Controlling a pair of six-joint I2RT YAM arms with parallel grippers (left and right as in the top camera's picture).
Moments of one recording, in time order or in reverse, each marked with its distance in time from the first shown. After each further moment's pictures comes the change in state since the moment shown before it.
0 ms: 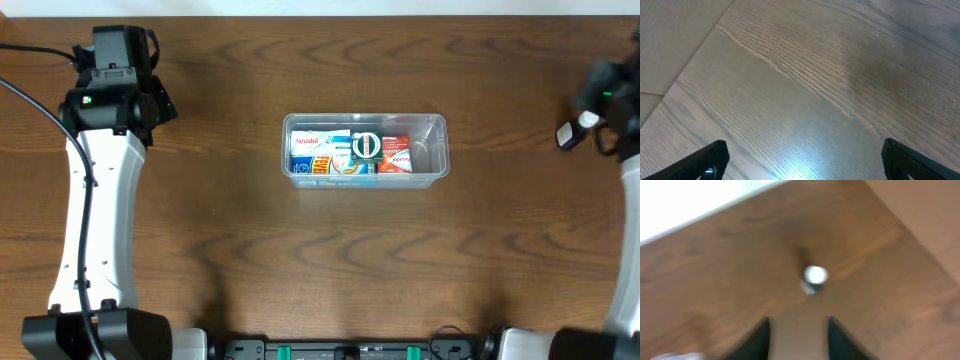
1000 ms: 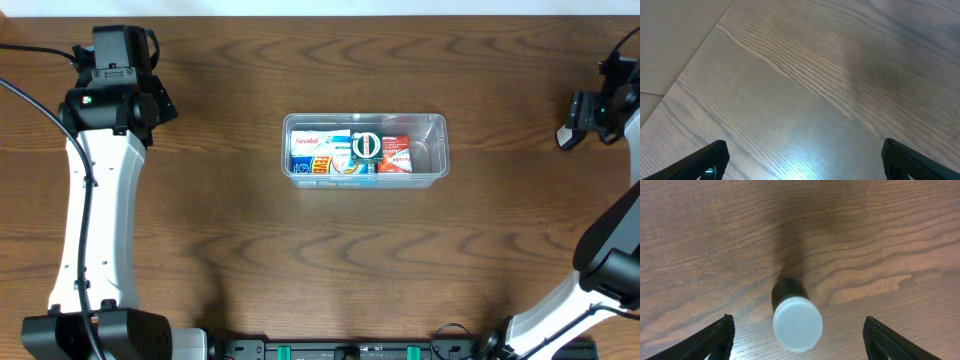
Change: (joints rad) left arm 0.000 0.000 0.000 0.000 0.000 0.000; right arm -0.166 0.460 -0.022 0.248 -0.218 -0.479
